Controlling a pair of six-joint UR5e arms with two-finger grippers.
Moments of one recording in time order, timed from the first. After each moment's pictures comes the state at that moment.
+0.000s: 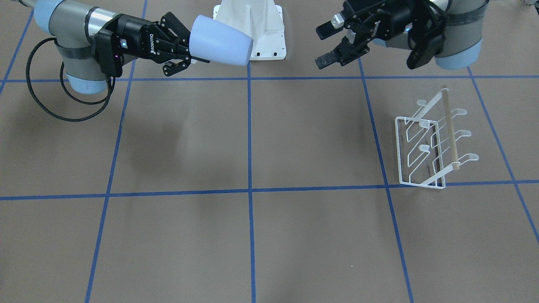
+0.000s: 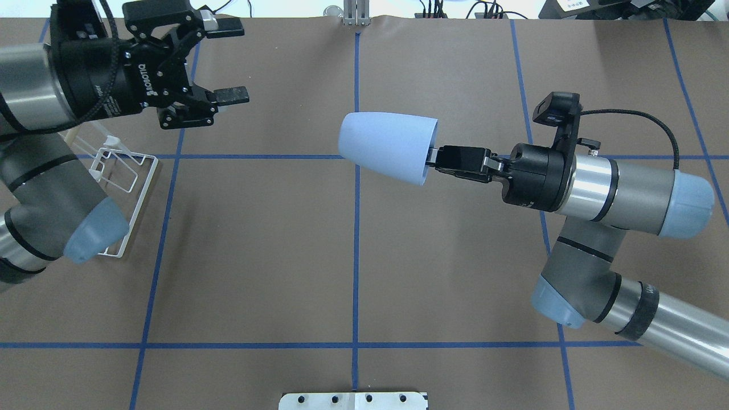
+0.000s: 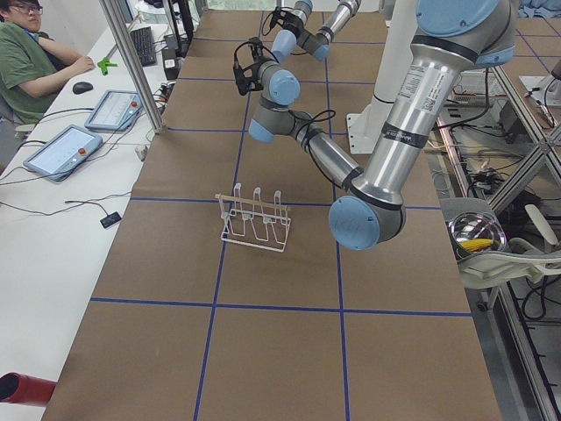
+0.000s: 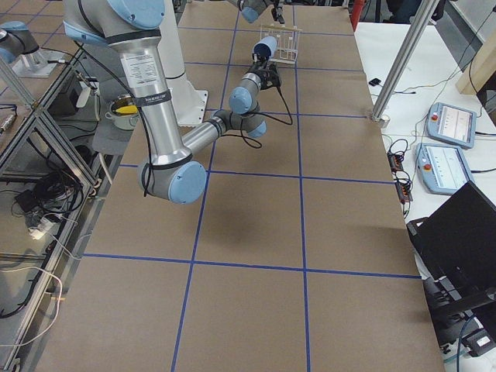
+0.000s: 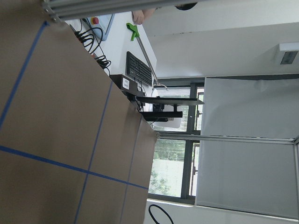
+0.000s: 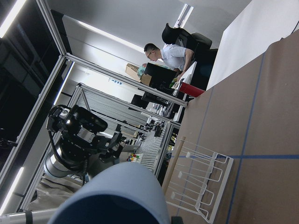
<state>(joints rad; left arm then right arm) -0.81 -2.00 -1.83 -3.01 -1.91 -2.19 0.61 -1.21 1.70 0.20 1.77 1.57</state>
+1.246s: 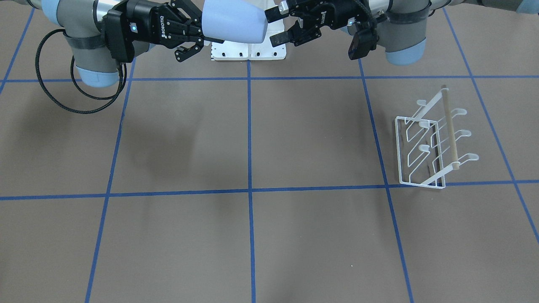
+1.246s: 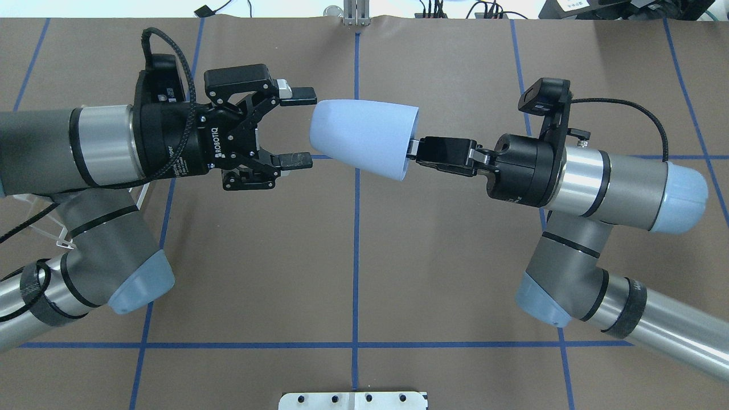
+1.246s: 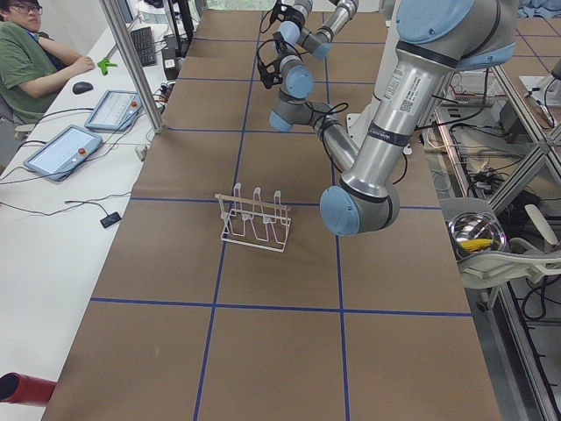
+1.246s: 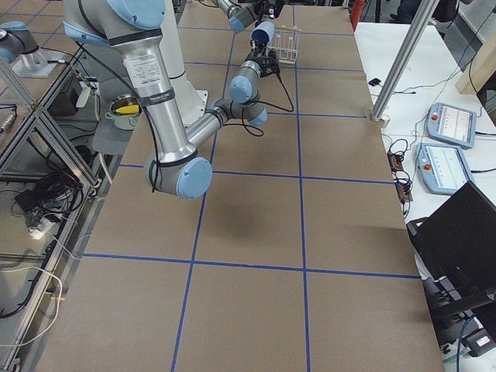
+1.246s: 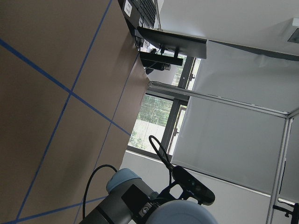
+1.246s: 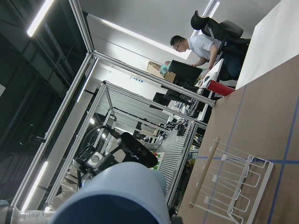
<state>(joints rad) -0.67 -2.04 -1.84 -3.00 -1.90 -2.25 0.60 -1.17 1.73 0.17 1.77 1.57</state>
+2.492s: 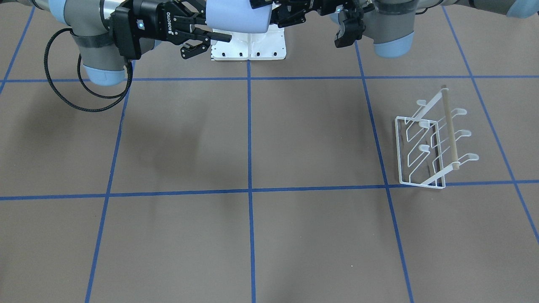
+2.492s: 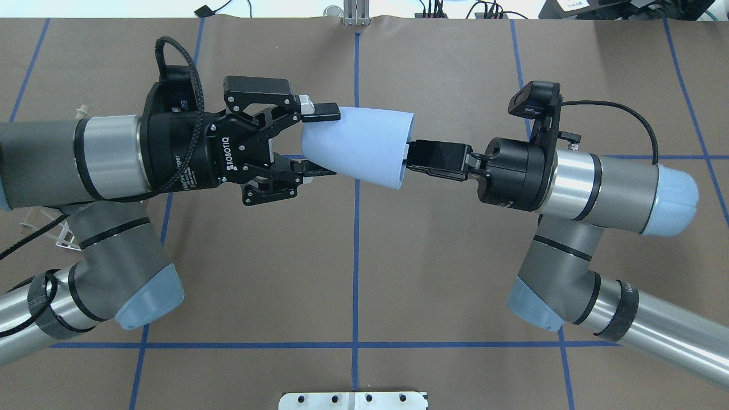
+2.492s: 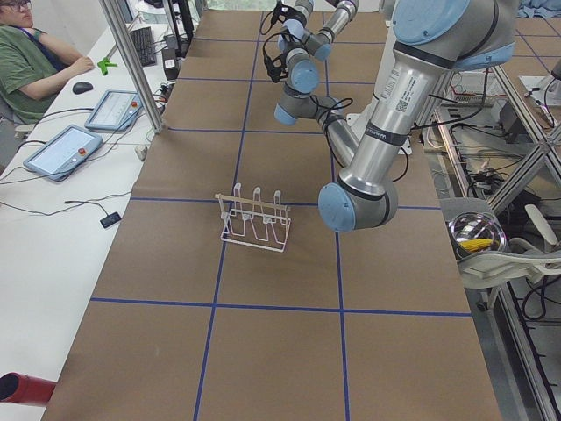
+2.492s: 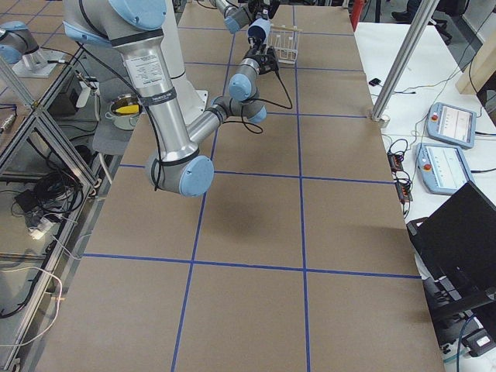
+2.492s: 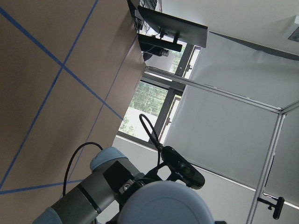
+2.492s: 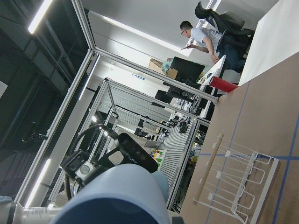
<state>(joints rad) -0.63 -2.07 -1.87 -3.01 -1.88 -2.35 0.58 -1.15 1.73 0.17 1.77 1.59</state>
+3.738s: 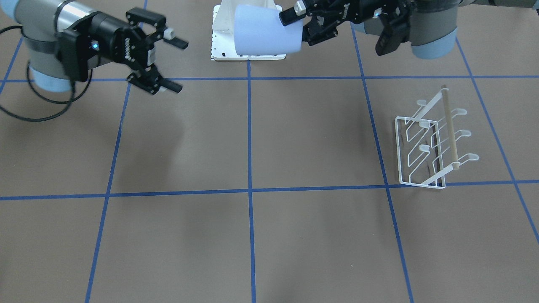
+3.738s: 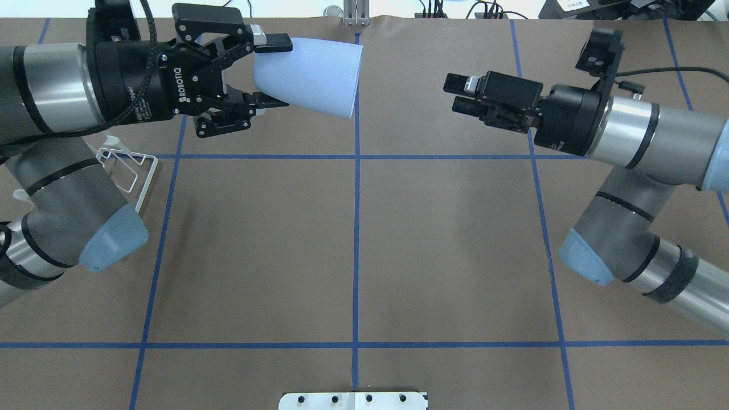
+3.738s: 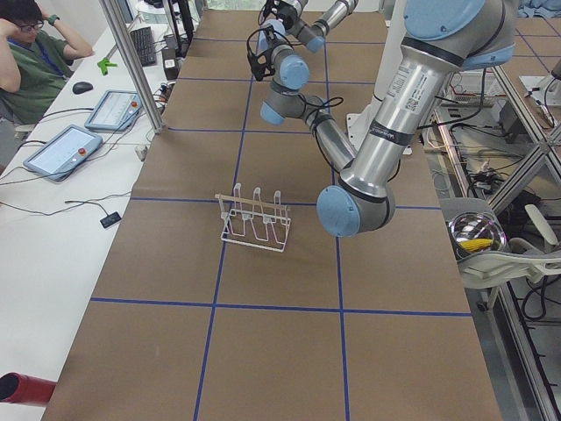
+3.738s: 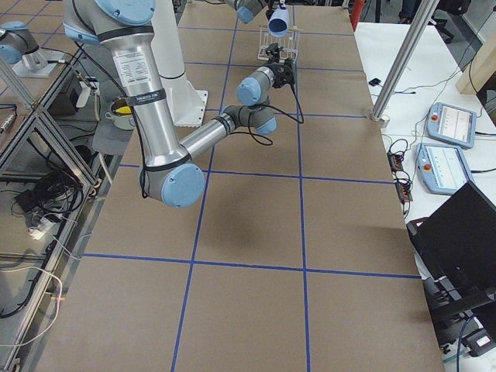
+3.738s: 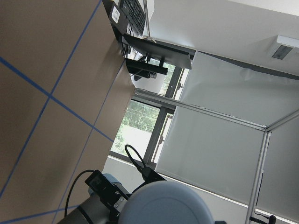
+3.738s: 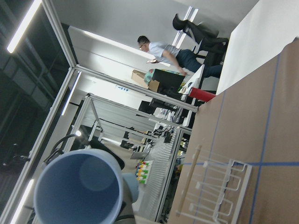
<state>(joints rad) -0.81 -2.04 -1.87 -2.86 -1.96 -2.14 0.81 -1.24 1.75 -0.06 1.82 1.55</state>
